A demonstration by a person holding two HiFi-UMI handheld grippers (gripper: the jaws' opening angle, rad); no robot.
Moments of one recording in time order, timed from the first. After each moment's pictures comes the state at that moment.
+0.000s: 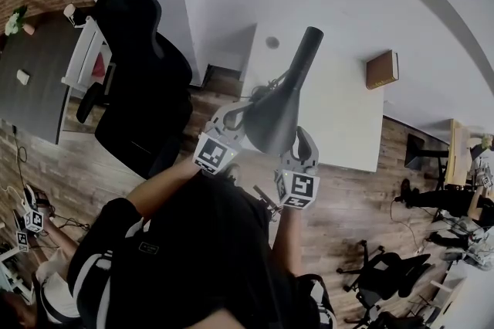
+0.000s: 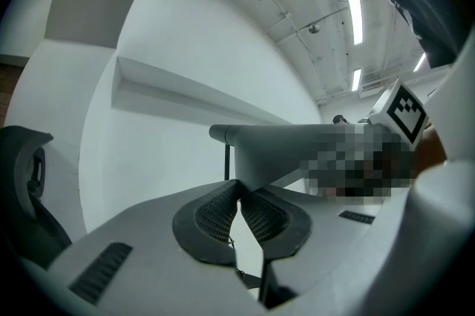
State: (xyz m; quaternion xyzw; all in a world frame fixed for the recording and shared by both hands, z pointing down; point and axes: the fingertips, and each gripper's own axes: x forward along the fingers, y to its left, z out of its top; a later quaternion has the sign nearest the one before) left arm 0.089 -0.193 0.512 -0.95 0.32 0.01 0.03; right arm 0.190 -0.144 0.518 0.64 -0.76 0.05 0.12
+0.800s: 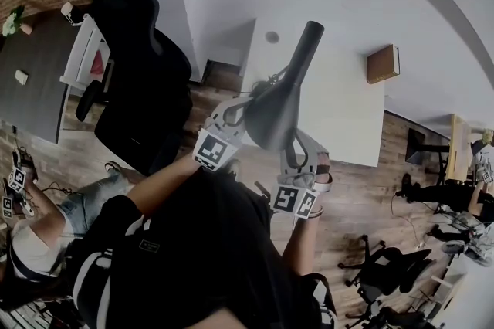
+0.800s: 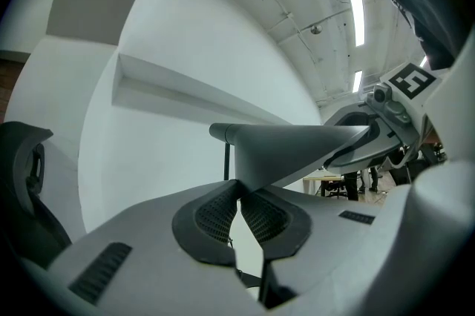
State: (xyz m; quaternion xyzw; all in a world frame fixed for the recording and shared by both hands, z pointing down) left arm 0.088 -0.194 0.514 -0.95 0.32 0.01 0.02; right arm 0.155 -0.120 0.489 0.50 -0.73 -0.23 0.40
